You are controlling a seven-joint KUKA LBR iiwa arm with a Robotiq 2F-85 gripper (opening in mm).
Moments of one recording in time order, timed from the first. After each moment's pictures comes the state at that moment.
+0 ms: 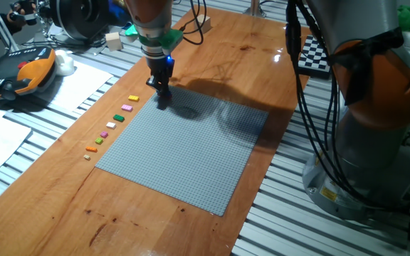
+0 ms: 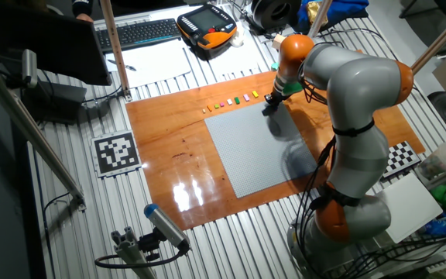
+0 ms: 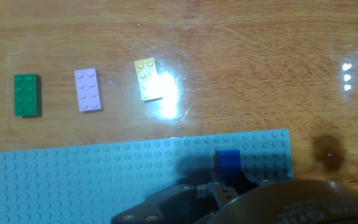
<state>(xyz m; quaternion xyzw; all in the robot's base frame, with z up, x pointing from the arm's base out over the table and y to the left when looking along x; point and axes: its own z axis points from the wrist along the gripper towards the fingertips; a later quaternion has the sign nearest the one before) 0.598 -0.087 0.035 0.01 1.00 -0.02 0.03</state>
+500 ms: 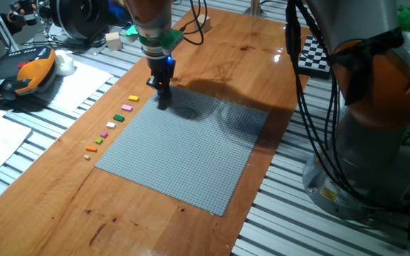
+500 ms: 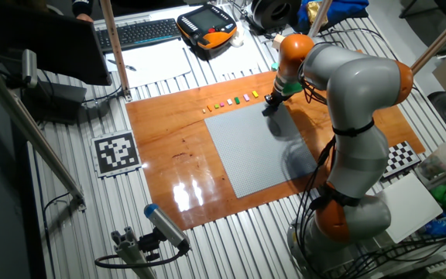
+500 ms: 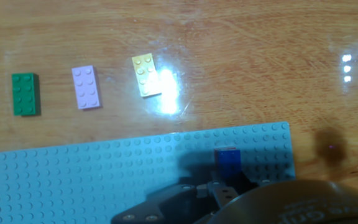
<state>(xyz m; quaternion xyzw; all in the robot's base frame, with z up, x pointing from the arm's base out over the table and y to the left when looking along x) 0.594 -0.083 0.035 0.02 1.00 -0.02 0.03</state>
